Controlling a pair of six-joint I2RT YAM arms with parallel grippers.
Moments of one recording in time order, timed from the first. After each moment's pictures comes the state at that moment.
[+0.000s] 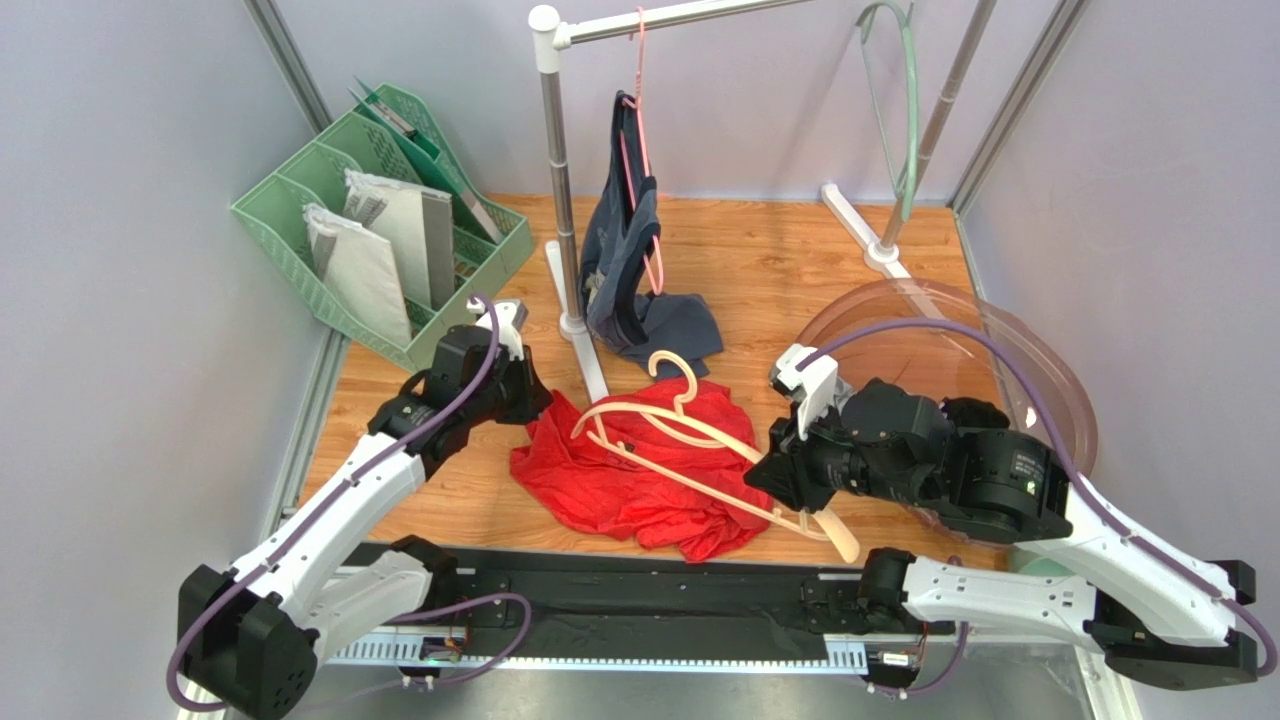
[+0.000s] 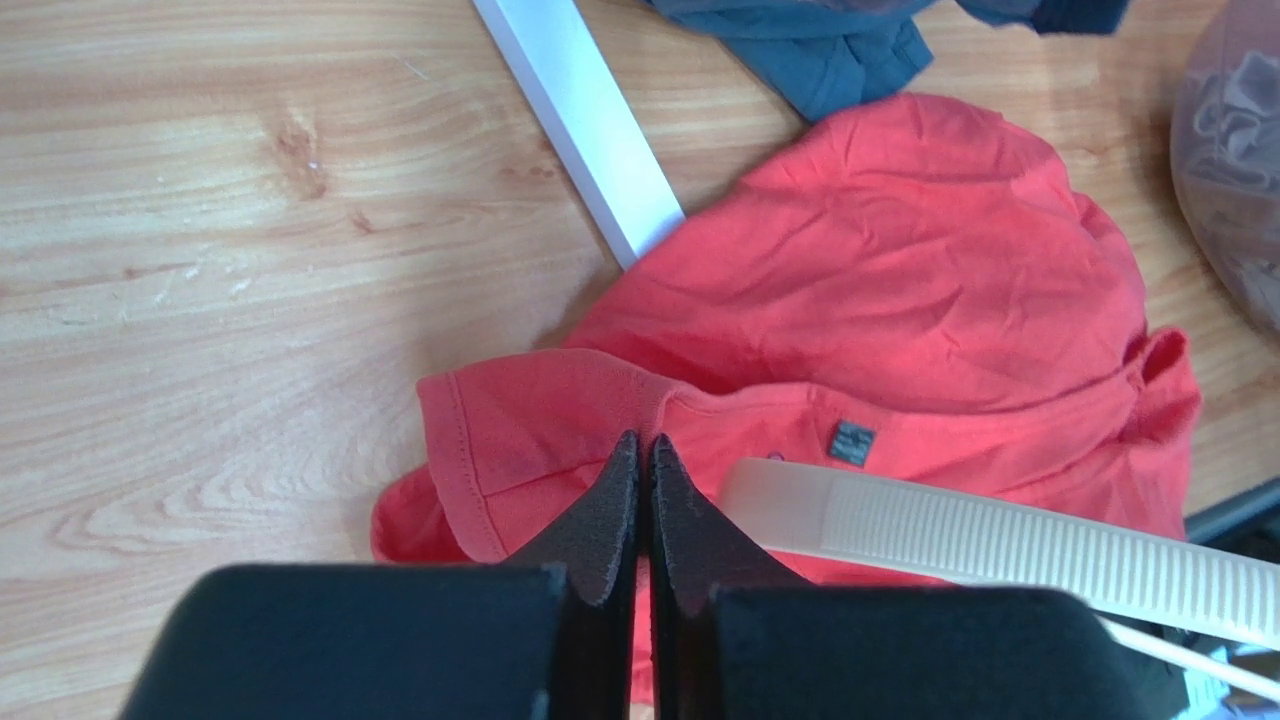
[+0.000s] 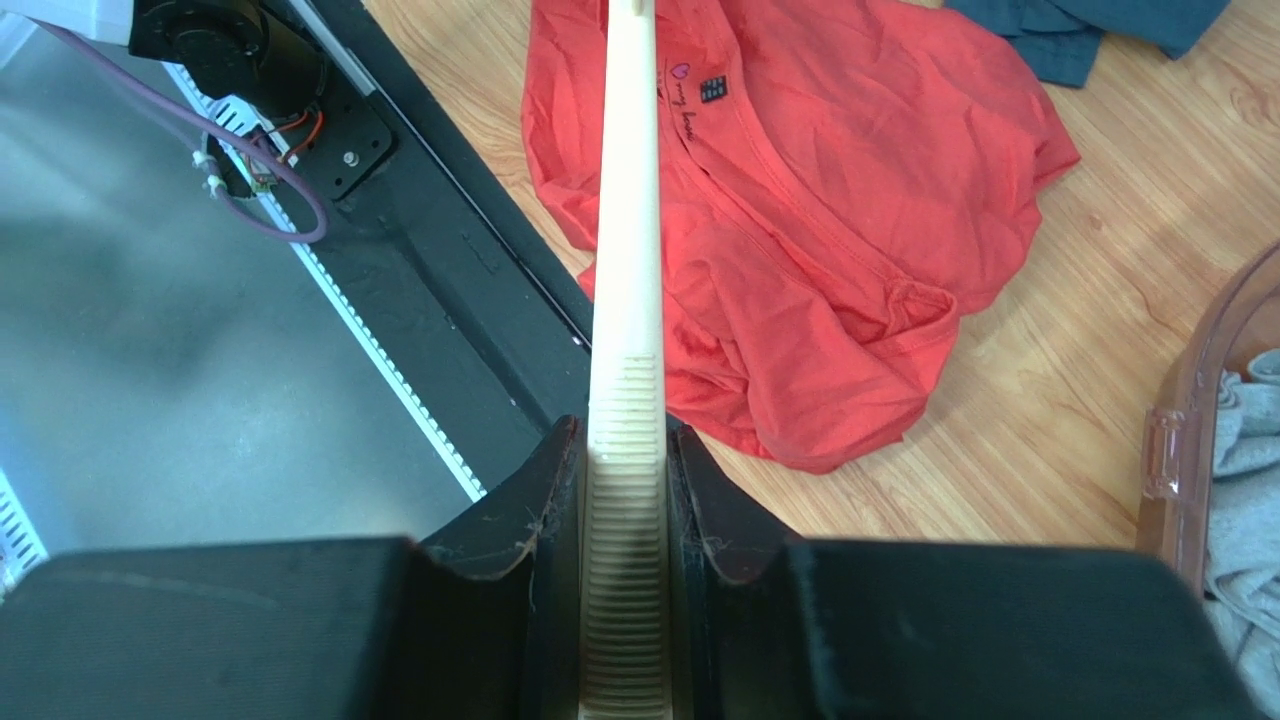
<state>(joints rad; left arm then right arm) -0.44 0.97 0.72 -0.40 0.09 -0.41 1.16 0.79 1.21 -1.03 0.10 0.36</state>
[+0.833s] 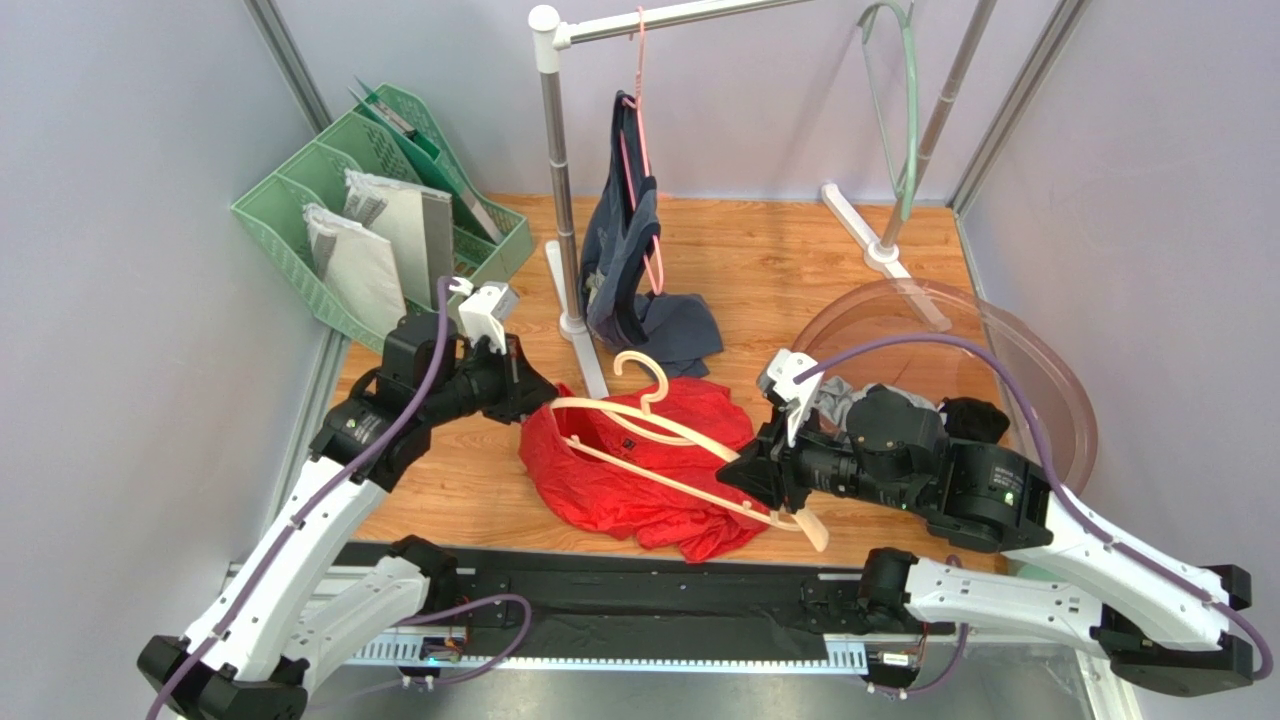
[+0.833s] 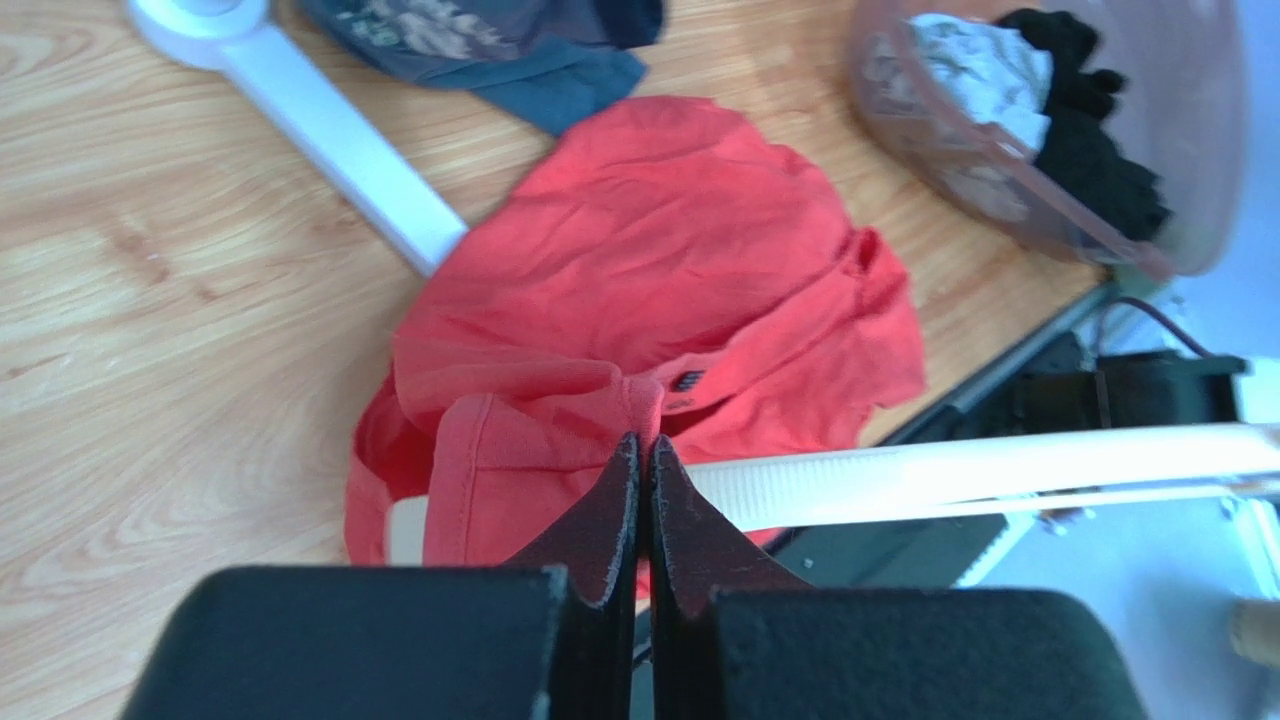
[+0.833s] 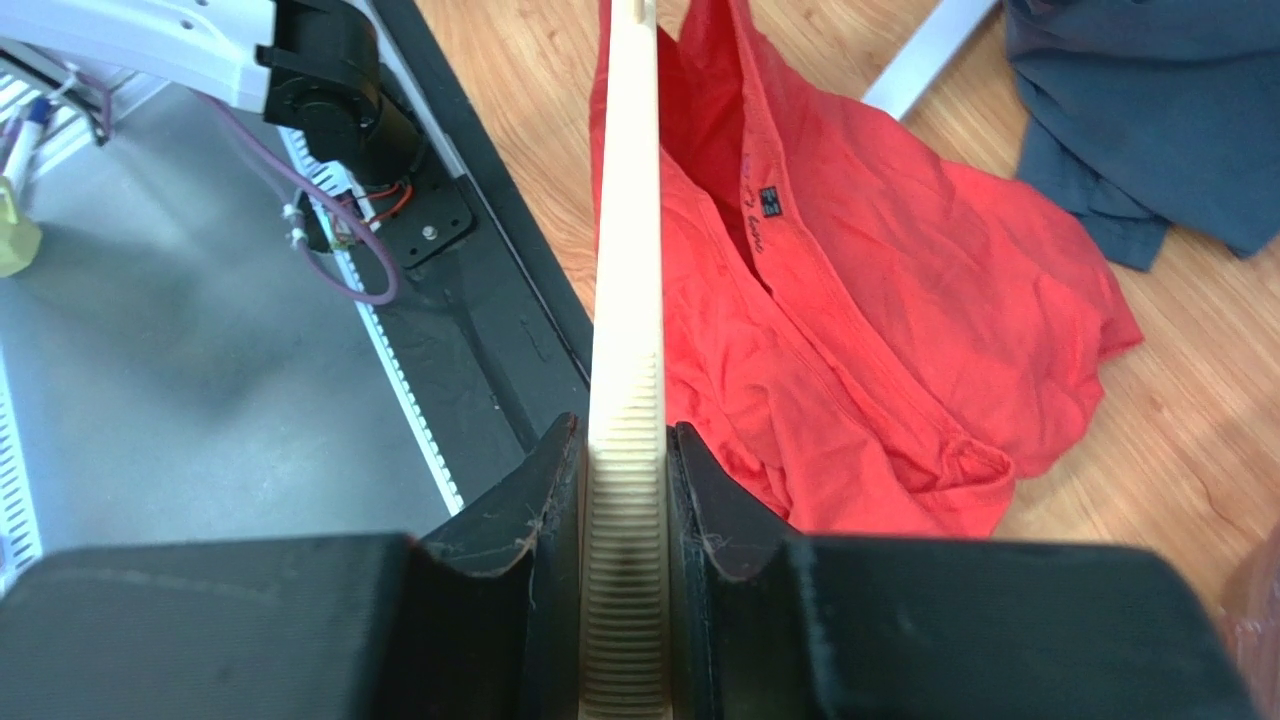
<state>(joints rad) -0.44 0.83 0.93 -0.62 0.32 -0.36 1.16 0.73 1.06 -0.76 0.02 0.28</state>
